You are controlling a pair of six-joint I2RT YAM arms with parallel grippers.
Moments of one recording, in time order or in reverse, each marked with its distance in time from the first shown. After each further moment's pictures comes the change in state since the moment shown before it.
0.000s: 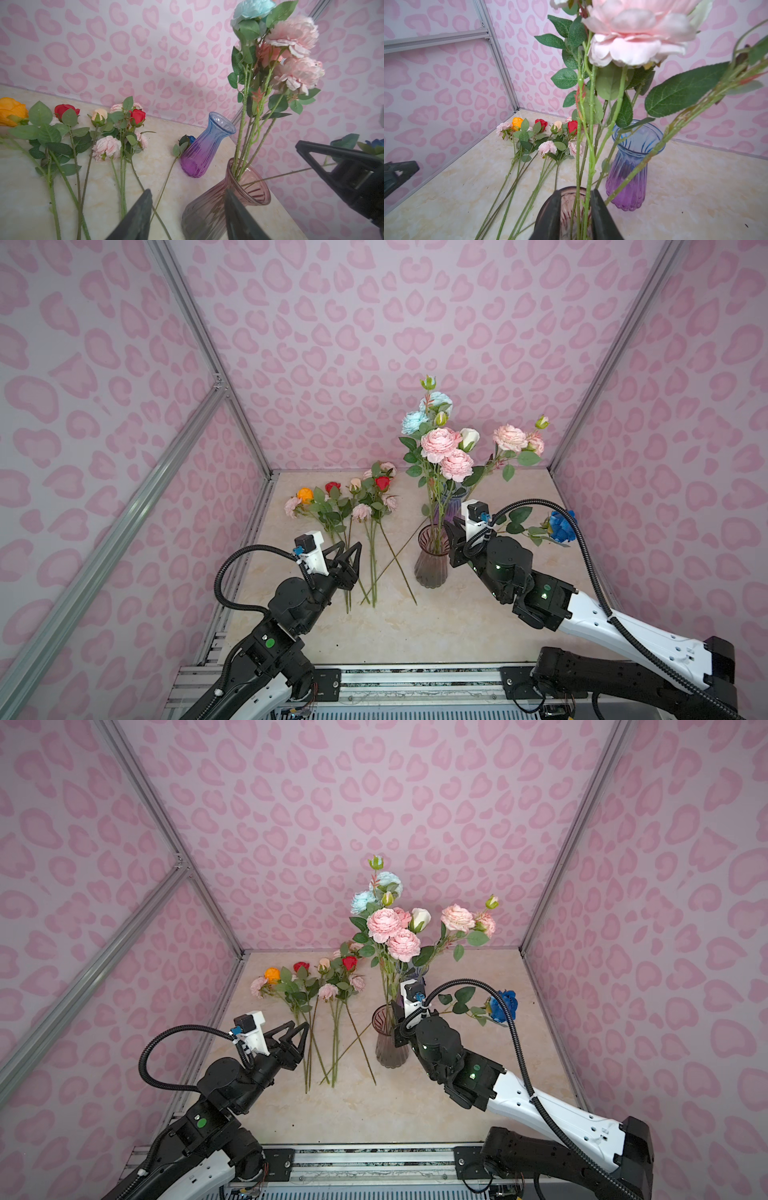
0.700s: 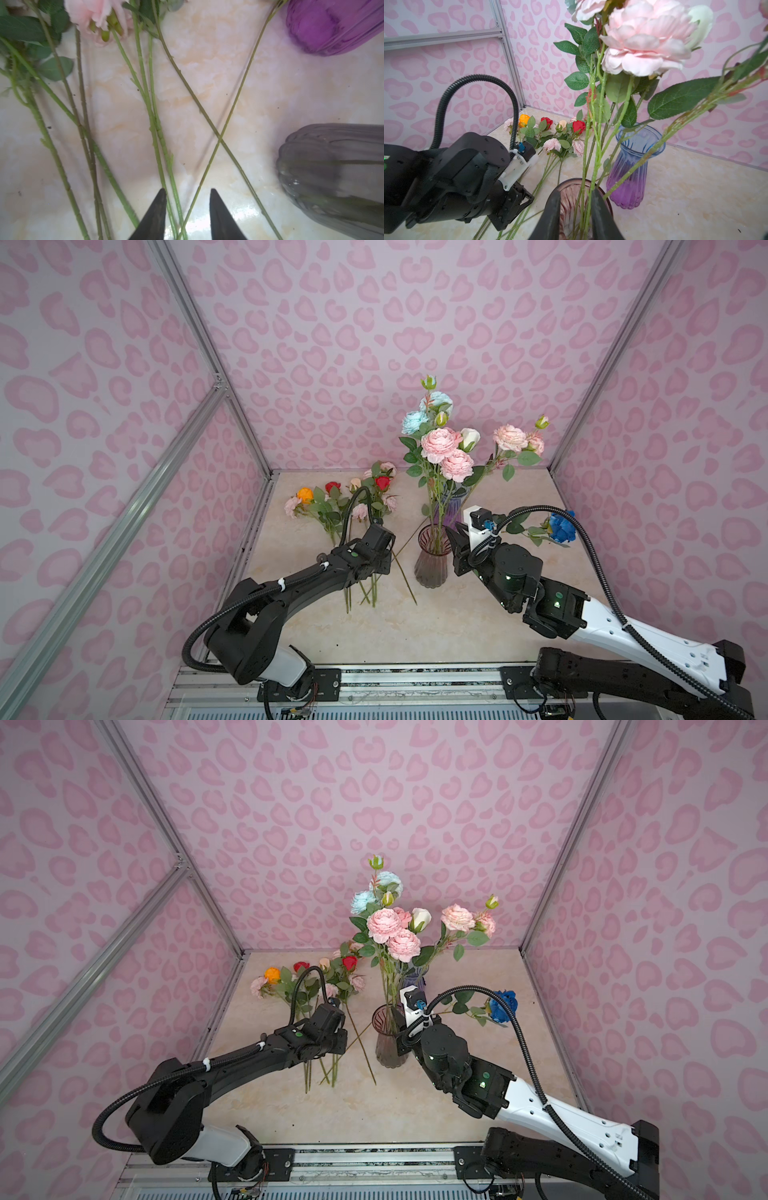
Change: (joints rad) left arm -0.001 1.034 0.453 -0.378 0.024 0.093; right arm 0.056 -0.080 -0.010 -0.062 0.030 -0.030
